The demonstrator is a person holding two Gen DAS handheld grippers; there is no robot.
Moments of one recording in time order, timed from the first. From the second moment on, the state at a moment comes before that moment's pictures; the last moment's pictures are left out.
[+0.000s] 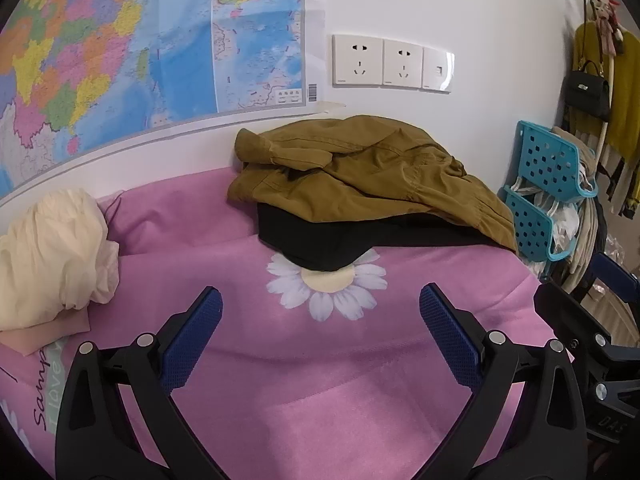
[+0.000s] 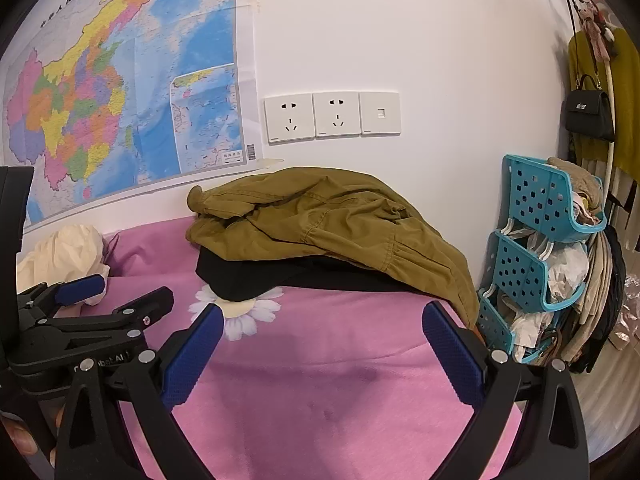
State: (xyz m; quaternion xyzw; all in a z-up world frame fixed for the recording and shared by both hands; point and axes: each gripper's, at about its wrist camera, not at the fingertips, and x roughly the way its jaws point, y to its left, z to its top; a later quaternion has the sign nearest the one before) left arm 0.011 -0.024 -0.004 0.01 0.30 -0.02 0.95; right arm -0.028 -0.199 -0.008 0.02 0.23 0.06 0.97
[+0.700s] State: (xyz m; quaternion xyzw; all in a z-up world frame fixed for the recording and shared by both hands) left arm 0.011 -0.026 -0.004 0.01 0.30 -0.02 0.95; right arm -0.025 -0.200 -0.008 0.02 0.22 0.06 0.97
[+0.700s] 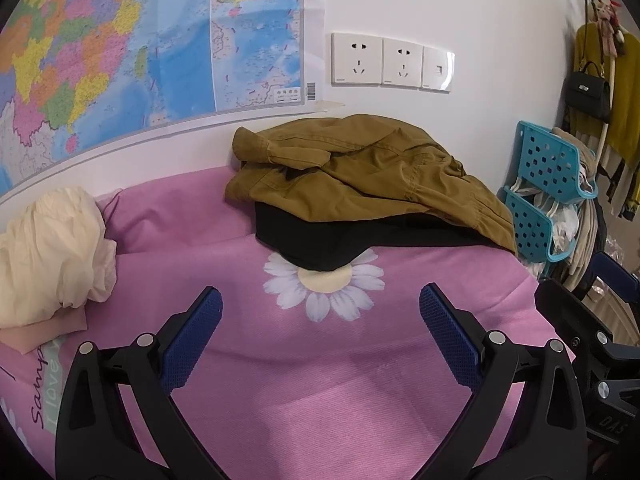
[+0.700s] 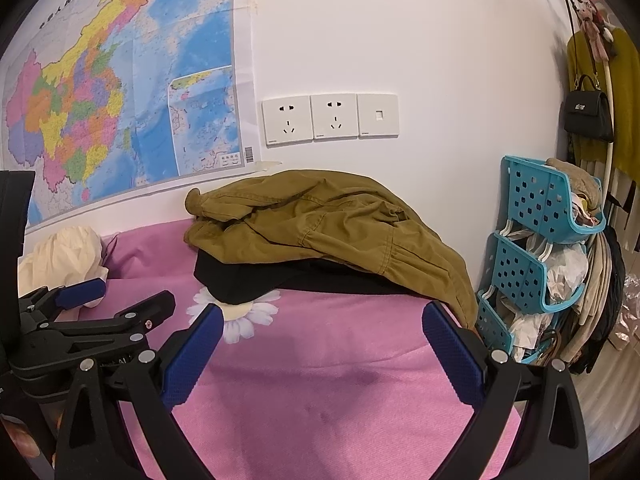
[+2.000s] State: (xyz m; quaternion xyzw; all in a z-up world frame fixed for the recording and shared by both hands) left arm 0.063 0.003 -0.014 -0.02 0.34 0.02 0.94; right arm 0.036 -0.176 -0.001 -0.04 0.23 0.09 0.97
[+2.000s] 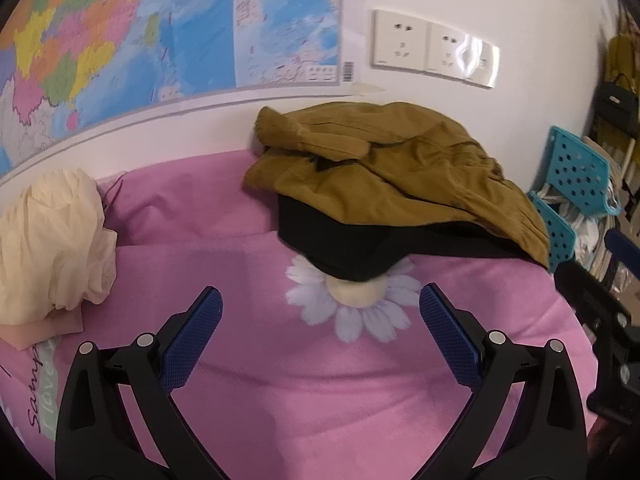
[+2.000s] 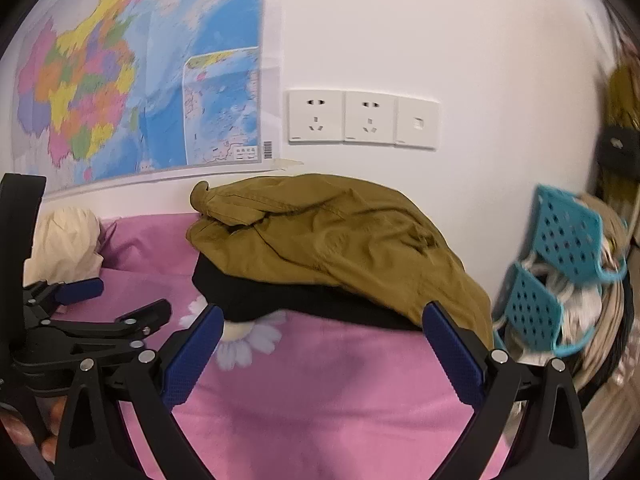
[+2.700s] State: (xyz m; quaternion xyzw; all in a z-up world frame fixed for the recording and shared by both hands) left arm 0.147 0.086 -0.046 -0.06 0.39 0.10 0.92; right arm 0.236 -0.039 -0.036 -0.27 0.24 0.16 0.92
